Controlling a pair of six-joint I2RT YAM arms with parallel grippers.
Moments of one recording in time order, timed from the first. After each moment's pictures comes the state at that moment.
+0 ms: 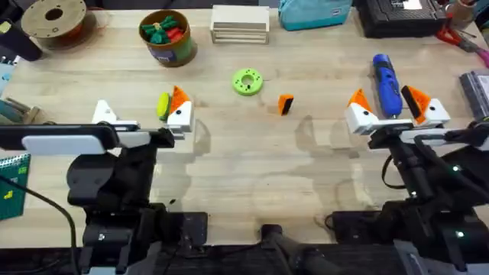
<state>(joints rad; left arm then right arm) 0.00 0.00 0.01 -0.06 -0.01 0.00 0.00 0.00 0.01 -0.11 -0.03 0.00</state>
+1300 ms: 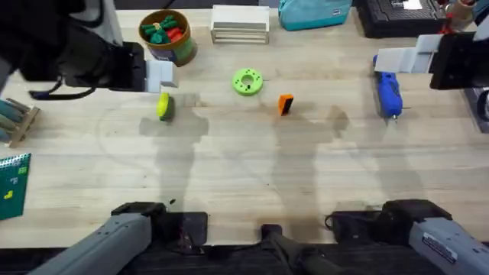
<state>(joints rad) 0.00 1.17 1.20 -1.14 -0.10 0.01 0.00 0.92 1.09 -0.96 -0.02 0.00</state>
